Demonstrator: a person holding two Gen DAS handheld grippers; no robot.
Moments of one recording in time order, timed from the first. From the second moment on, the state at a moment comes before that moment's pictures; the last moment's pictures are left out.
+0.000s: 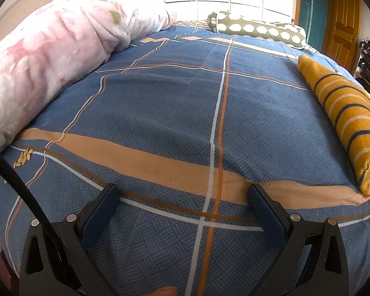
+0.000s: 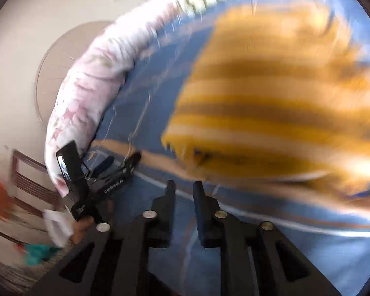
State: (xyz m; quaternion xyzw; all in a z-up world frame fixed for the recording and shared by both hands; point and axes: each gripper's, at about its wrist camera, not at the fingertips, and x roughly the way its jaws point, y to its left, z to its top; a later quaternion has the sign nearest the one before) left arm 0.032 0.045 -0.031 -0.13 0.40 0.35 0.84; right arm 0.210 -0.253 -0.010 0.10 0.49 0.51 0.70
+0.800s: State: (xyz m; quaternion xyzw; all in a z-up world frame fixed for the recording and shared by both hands) left arm 0.032 0.047 -0.032 -0.13 0.40 0.35 0.83; right arm 0.374 -0.380 -0.096 0.01 0.48 0.12 0.87
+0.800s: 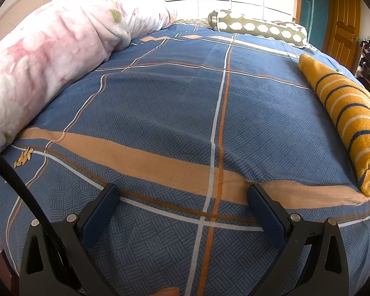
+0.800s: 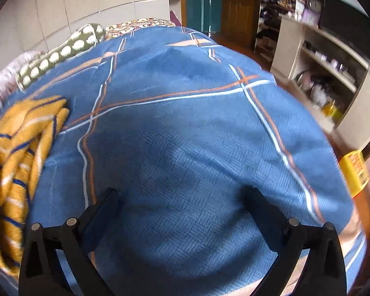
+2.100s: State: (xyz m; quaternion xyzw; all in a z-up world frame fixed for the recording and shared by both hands) left arm 0.051 0.051 0.019 -0.11 0.41 0.34 0.84; right arm 0.363 -0.387 -0.095 0.02 0.47 0.13 0.87
